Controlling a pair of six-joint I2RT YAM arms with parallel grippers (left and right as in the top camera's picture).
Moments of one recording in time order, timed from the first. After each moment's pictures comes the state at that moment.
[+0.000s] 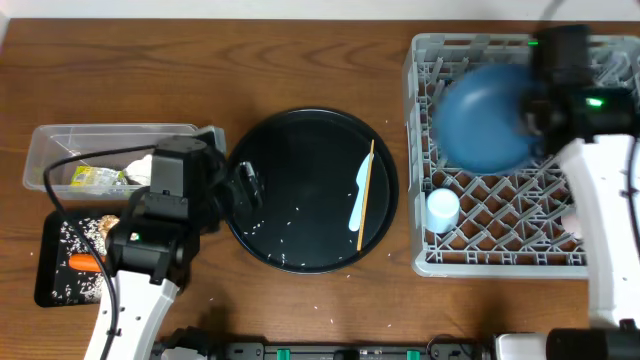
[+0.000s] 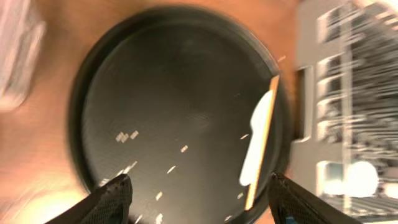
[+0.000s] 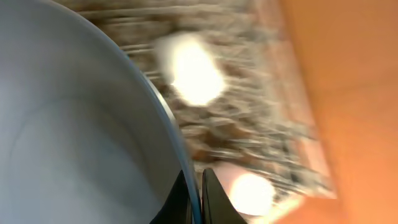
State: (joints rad) left arm -0.18 1.03 0.96 -0.82 0.20 -0.51; right arm 0.01 1.54 1.61 -1.11 0.59 0.13
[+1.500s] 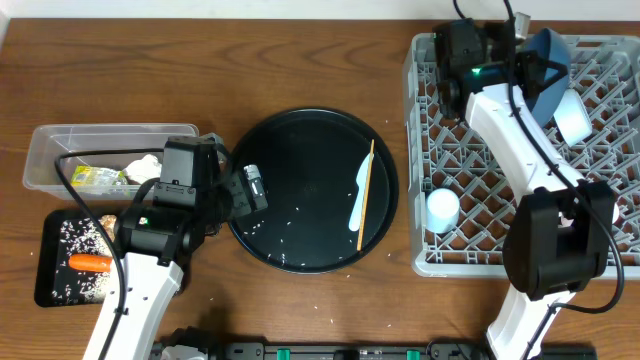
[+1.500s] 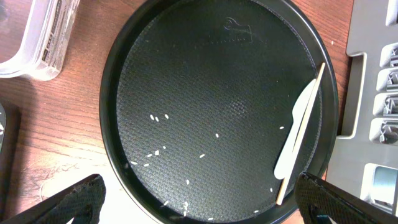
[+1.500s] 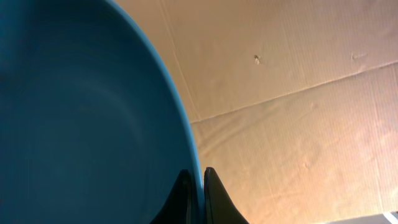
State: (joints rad) left arm -0.18 1.09 0.96 -0.87 0.14 -0.51; right arm 0.22 1.98 1.64 -0.71 1.50 -0.12
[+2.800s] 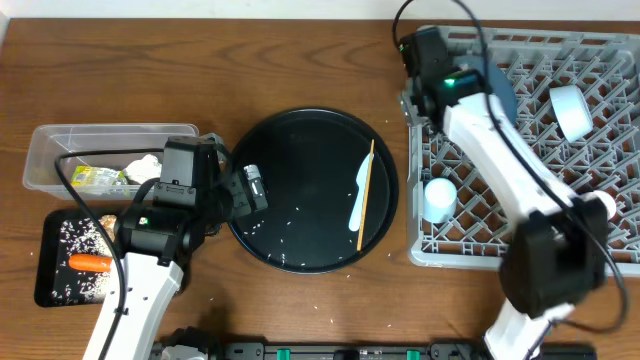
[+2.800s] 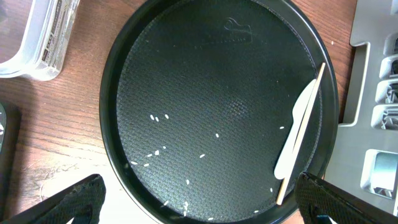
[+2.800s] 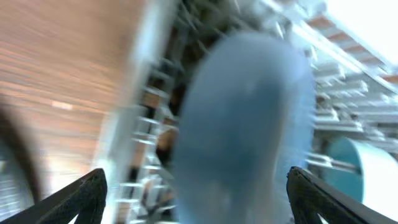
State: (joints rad) left arm -0.18 1.09 0.96 -0.87 0.14 -0.51; right arm 0.34 1.89 1.62 -0.76 0.39 -0.08
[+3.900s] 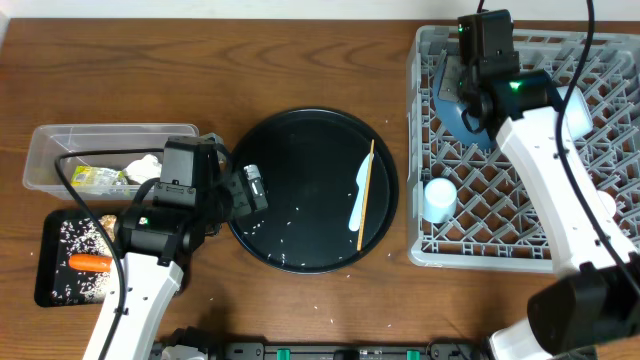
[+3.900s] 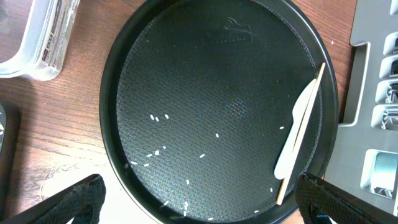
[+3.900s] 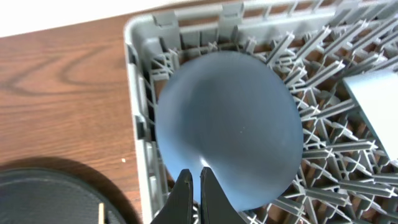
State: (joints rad) left arm -0.18 1.09 0.96 -0.87 0.14 -0.51; right arm 0.23 1.73 1.62 -0.80 0.30 0.37
